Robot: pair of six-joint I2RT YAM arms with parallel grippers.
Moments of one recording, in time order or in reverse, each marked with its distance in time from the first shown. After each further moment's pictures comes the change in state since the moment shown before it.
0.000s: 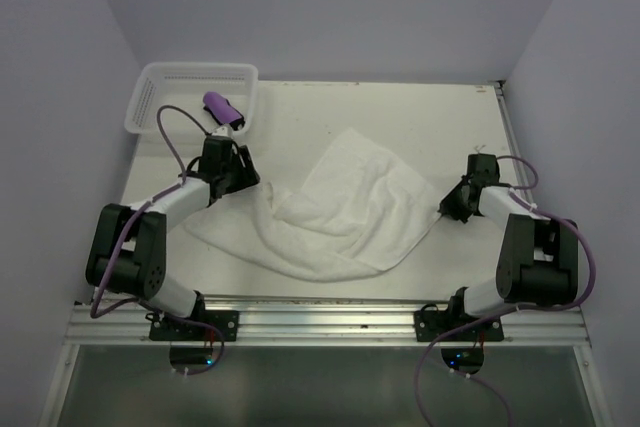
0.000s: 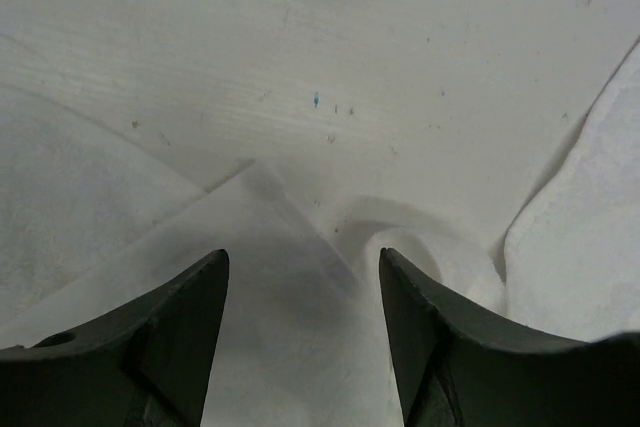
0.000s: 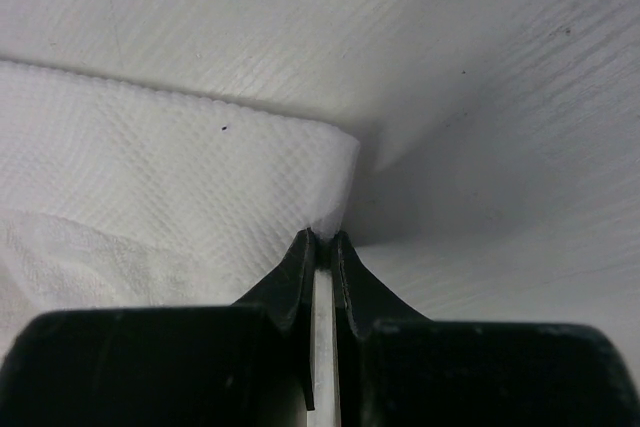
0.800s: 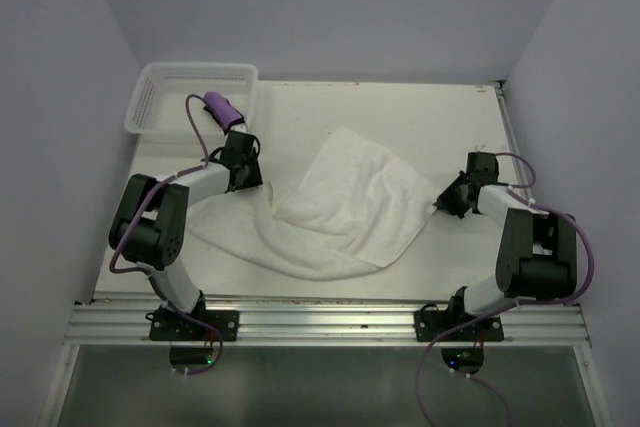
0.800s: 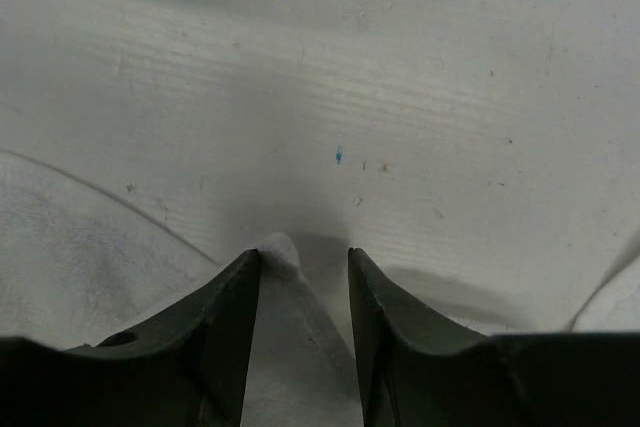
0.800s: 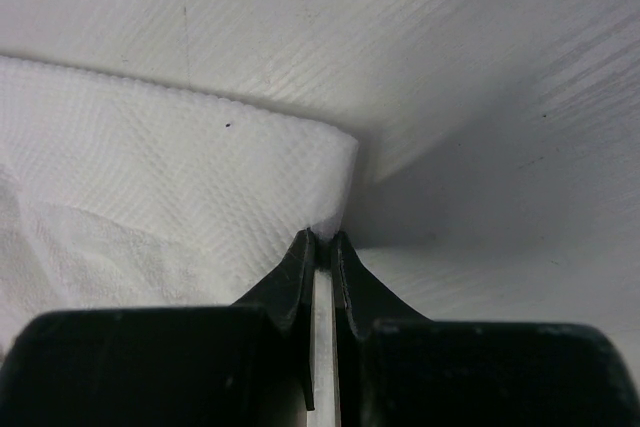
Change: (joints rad) left arm -0.082 0.226 0.182 -0.071 -0.187 0.053; right arm 0.000 0.039 0.001 0.100 -0.072 0.012
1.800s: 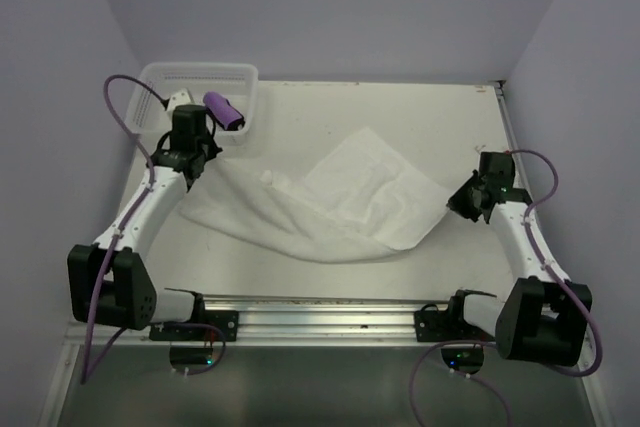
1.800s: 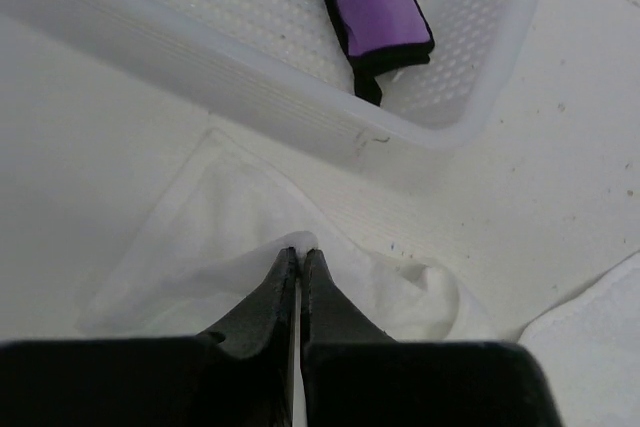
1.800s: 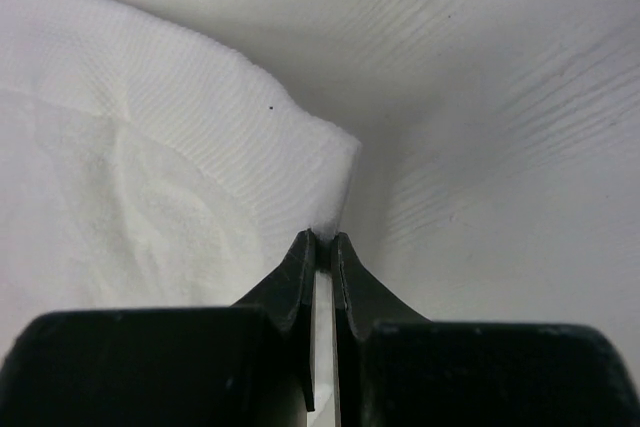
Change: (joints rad) left arm 0.108 -0.356 0.106 -0.209 -0.161 -0.011; right arm 0.002 -0.335 0.026 -0.298 0.076 -0.016
